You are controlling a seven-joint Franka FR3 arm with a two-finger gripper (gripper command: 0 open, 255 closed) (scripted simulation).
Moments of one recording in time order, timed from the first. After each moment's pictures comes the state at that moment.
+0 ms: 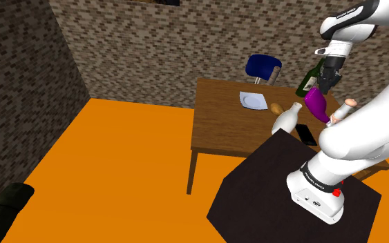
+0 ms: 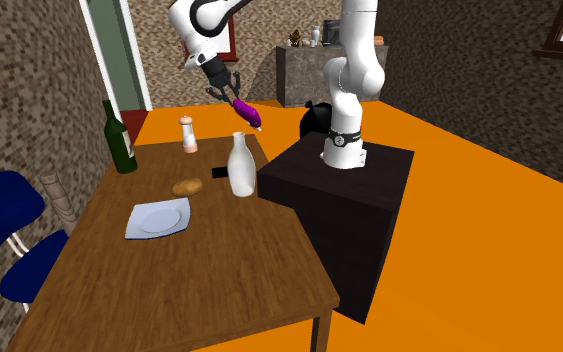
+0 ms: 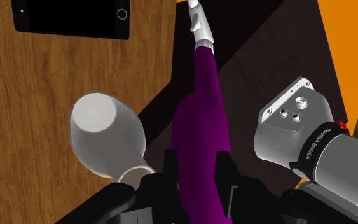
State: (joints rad) arm -0.56 0.02 -0.47 -2.09 -0.08 1.65 -1.81
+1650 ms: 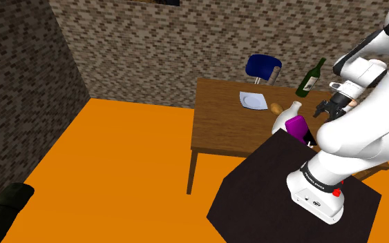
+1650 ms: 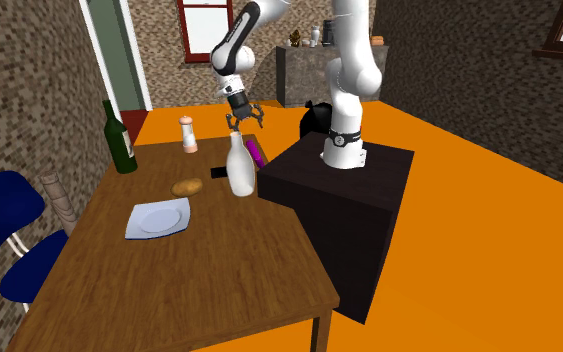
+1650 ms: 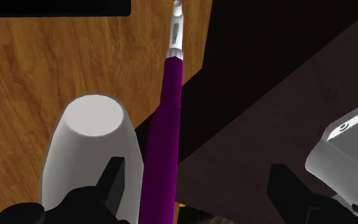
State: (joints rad) arm -0.74 0.17 -0.60 -2.38 0.30 2.02 -2.29
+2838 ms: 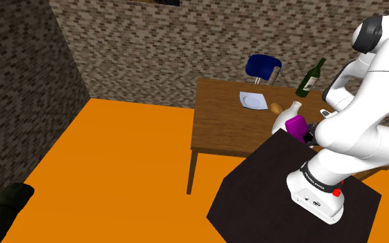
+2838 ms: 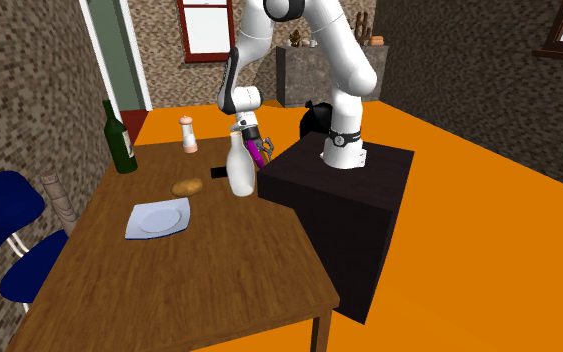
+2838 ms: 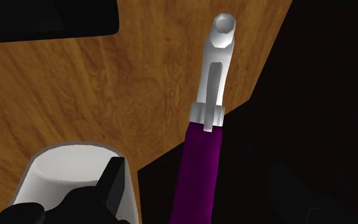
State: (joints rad) arm -0.94 0.55 -0.43 -2.38 0.78 2.16 -2.76
